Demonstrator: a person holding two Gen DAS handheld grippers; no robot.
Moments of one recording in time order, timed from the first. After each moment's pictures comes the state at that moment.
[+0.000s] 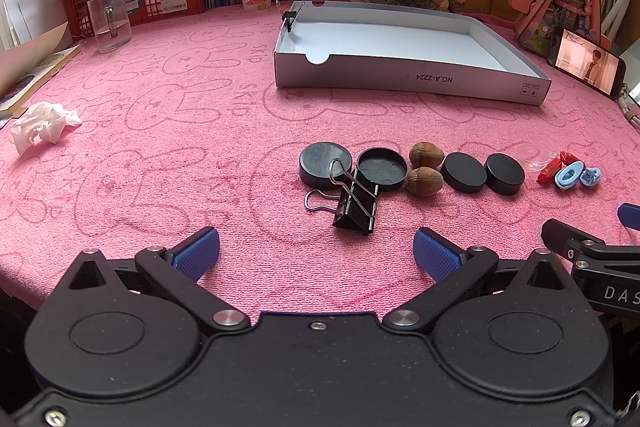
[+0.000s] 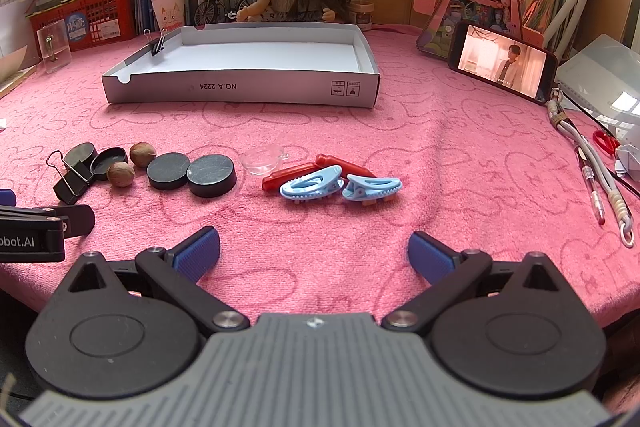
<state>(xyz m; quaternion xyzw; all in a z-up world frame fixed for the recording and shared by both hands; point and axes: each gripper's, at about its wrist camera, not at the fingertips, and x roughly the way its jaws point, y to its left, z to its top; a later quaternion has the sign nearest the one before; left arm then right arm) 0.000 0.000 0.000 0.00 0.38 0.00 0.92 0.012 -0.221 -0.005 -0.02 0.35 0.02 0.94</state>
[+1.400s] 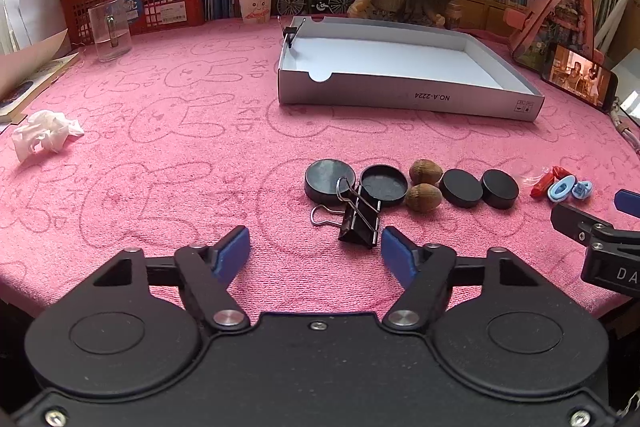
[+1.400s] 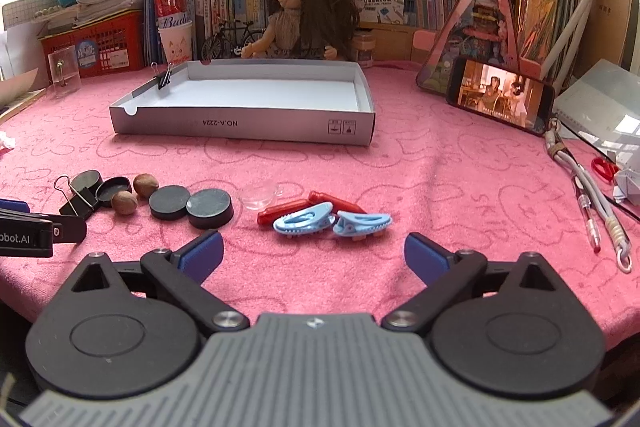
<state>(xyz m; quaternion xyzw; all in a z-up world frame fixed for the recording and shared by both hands) -0.004 0.009 0.010 -0.01 0.36 -0.01 0.93 0.008 -0.235 0.005 -0.02 0.29 0.03 0.96</state>
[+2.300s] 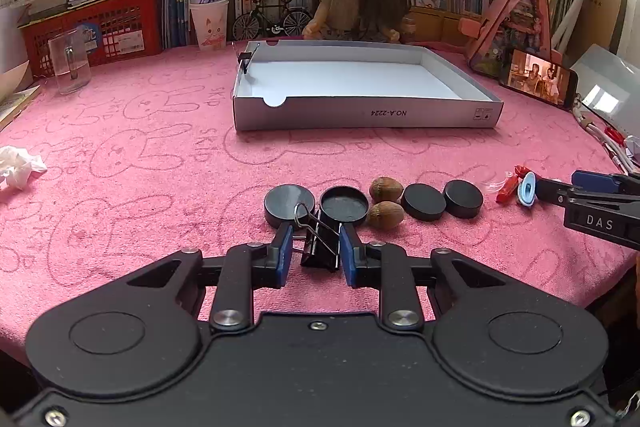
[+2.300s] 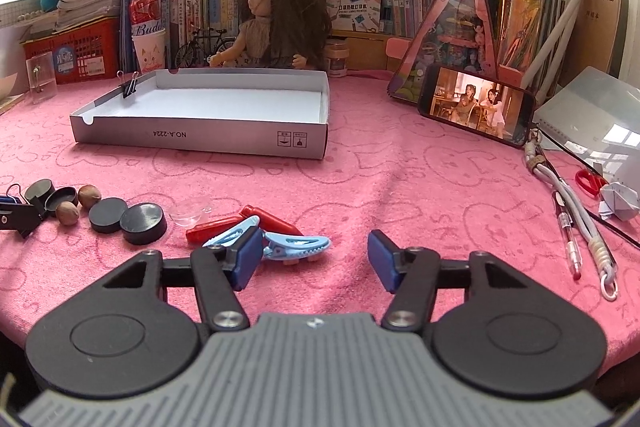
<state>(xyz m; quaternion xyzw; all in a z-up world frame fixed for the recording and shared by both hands) -0.004 0.003 0.008 0.01 0.33 -0.08 0.94 0.028 -0.267 -0.005 -0.03 0.28 0.02 0.96</state>
